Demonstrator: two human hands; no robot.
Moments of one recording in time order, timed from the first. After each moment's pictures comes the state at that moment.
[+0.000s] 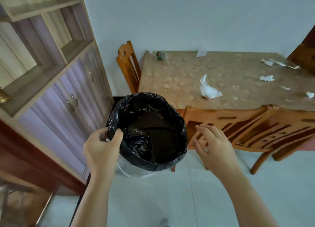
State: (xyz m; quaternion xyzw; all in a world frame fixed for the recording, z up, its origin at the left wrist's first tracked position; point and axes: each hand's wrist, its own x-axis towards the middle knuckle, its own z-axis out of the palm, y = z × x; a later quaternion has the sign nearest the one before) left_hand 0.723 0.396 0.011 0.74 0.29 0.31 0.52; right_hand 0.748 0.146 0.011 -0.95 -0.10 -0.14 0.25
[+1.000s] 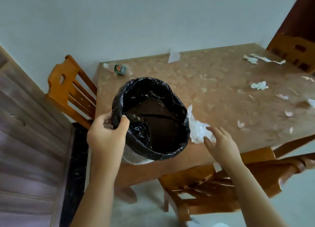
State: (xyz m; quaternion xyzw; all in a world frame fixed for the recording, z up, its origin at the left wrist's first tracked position) left_hand 1.178 0.322 0.022 0.80 0.14 0.28 0.51; right_hand 1.151 0.047 -0.055 -0.96 0.12 -0.08 0.24
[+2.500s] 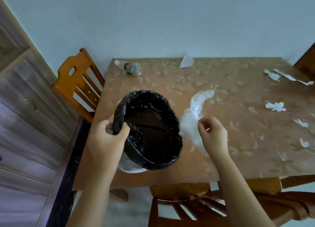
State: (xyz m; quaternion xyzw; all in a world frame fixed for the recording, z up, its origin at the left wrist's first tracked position) left_hand 1.195 0.274 0.001 0.83 0.20 0.29 0.43; right_hand 1.238 0.022 -0.030 -0.87 0.04 -0.18 0.45
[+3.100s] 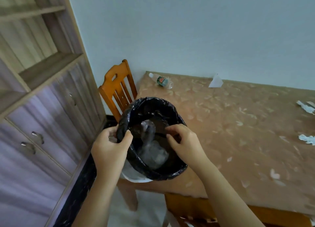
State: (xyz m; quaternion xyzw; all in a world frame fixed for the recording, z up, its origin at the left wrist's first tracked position) left_hand 1.135 0.358 0.023 0.77 0.26 0.33 0.48; right_hand 1.206 0.182 0.020 -0.89 -0.22 -0.04 0.40
